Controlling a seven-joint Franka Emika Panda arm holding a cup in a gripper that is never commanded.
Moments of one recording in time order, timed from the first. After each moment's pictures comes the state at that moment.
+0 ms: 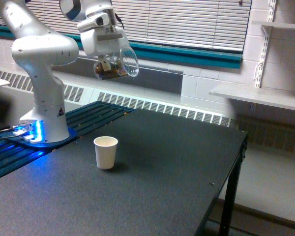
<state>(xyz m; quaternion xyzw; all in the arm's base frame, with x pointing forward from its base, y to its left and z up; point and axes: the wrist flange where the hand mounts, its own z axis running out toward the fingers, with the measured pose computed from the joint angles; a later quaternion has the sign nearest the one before) 0.276 -0.045 0.432 -0.90 0.39 -0.16 0.07</state>
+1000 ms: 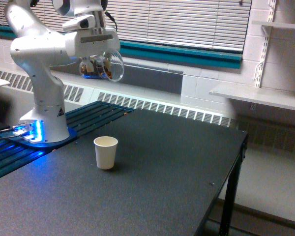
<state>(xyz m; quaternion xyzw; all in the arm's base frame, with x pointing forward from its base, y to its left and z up) 0.249 -0.069 0.428 -0.88 0.45 -0.10 0.06</state>
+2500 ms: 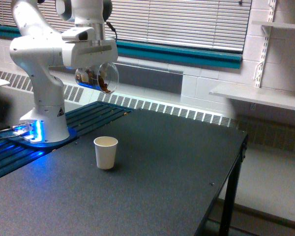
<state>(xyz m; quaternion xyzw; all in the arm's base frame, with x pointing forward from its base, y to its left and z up) 0.251 -0.075 0.398 -0.89 0.46 -0.04 0.03</state>
